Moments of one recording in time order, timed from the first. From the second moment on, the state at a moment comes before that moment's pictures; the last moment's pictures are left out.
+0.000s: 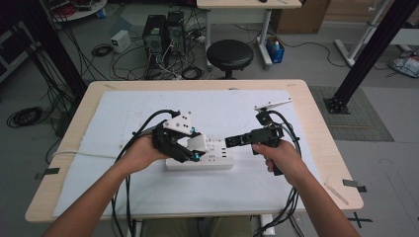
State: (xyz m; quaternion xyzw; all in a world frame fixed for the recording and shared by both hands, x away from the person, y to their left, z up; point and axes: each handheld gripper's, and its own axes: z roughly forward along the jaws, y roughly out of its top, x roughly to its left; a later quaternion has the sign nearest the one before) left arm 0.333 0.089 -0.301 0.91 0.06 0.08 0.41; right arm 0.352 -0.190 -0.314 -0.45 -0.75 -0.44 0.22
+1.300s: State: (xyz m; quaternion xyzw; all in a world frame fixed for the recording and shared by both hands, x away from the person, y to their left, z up) left arm 0.323 0.055 -0.304 0.91 0.00 0.14 0.39; right arm 0.363 -0.157 -0.336 -0.46 -0.71 -0.42 0.33
